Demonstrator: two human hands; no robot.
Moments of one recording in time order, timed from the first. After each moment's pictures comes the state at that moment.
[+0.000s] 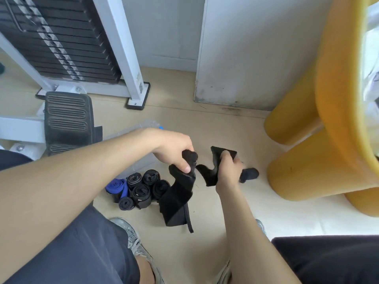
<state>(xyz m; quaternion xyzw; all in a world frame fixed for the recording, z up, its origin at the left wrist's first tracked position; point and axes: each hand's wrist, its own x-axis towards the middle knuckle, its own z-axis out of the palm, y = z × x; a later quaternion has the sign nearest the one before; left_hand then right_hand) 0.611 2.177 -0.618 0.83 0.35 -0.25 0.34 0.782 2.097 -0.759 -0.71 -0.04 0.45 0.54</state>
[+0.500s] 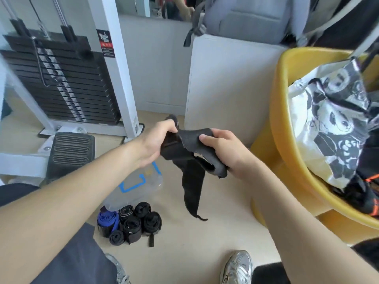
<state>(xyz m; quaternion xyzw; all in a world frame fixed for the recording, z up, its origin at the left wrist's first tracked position) 0.604 2.166 -0.536 0.49 0.49 0.31 0.66 0.807 2.106 -0.525 -0.63 -0.50 0.46 0.37</state>
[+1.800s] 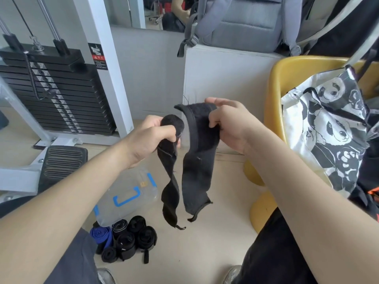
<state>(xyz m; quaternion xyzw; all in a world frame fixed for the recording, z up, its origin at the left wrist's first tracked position) 0.614 2.179 -0.493 0.64 0.39 0.33 0.57 0.832 2.162 -0.457 -0.58 -0.39 0.52 0.49</state>
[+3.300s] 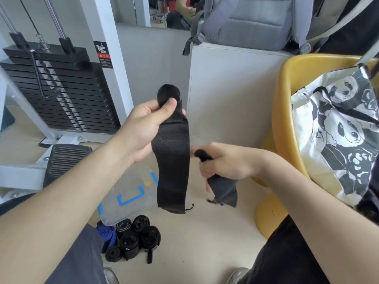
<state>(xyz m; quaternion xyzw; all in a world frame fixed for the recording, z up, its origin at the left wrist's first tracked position) 0.610 2.188 -0.488 0.48 0.36 0.48 0.64 0.827 2.127 -0.474 -0.50 -0.73 0.46 0.04</state>
